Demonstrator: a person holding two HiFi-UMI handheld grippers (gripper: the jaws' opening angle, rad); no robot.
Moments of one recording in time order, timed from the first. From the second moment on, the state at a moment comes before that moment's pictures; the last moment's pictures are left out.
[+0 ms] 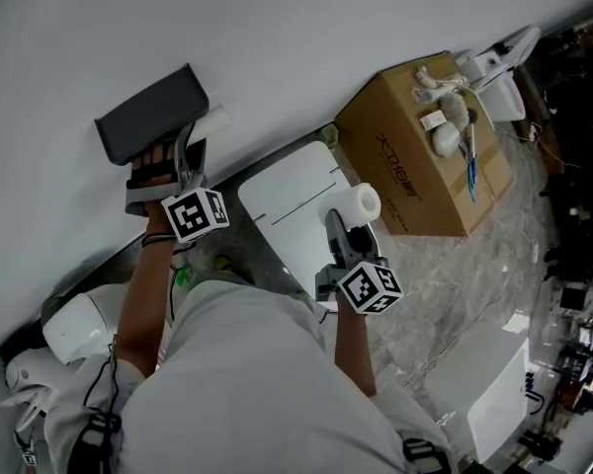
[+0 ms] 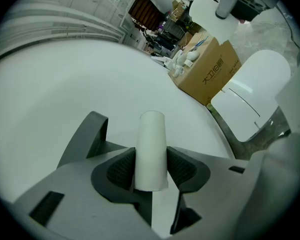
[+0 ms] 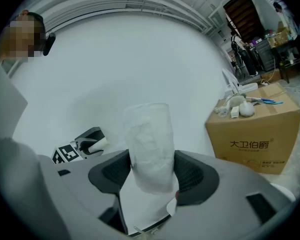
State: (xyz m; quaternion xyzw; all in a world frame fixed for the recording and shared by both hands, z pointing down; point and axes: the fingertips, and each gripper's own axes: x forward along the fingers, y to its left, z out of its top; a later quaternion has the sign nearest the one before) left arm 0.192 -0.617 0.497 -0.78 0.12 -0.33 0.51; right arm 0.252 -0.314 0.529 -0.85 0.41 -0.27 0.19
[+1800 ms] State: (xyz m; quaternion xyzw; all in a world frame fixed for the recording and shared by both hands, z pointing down) left arm 0.068 -0.563 0.487 -0.93 0.16 -0.21 0.25; right arm 0.260 -0.312 0.497 -0.79 0.35 -0.24 0.43
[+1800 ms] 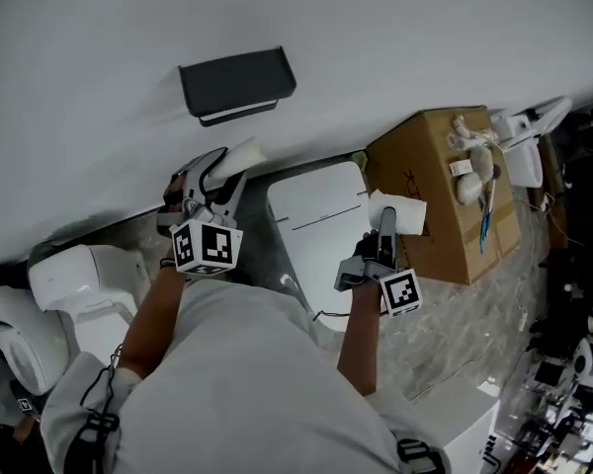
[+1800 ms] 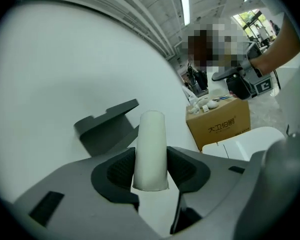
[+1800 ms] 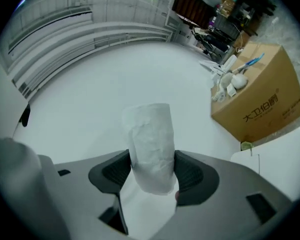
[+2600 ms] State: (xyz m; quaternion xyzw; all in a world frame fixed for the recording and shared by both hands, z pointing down) left arm -0.098 -0.630 0.479 -0.88 0.38 -0.25 0.17; right arm 0.254 -0.473 0.499 -0.60 0.40 -0.32 0.61
